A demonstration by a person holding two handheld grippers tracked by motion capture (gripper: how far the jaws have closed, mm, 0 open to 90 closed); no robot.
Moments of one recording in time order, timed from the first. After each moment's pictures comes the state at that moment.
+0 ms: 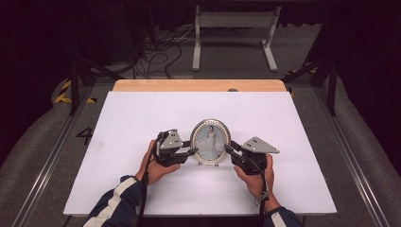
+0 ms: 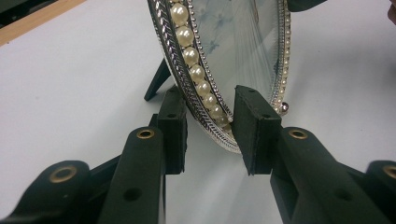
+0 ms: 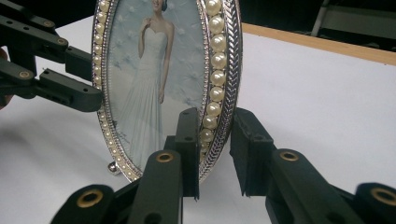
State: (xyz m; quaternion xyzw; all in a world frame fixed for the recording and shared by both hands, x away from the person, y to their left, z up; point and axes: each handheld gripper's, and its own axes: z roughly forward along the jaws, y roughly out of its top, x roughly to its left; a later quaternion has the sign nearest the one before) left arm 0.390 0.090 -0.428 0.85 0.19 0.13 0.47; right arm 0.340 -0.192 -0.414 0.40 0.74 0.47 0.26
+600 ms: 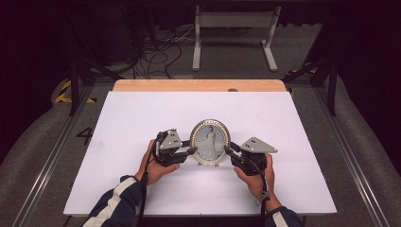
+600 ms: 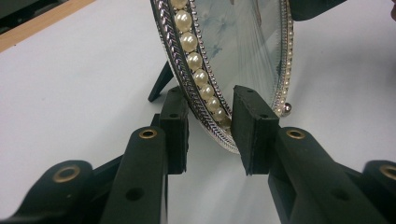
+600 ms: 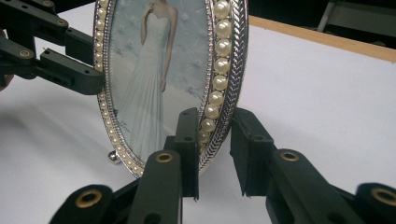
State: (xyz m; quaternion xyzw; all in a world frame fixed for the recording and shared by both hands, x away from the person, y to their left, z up) left arm 0.389 0.091 -0.427 0.85 0.19 0.14 0.47; right arm 0.341 -0.192 -0.414 0.39 0.76 0.45 0.25
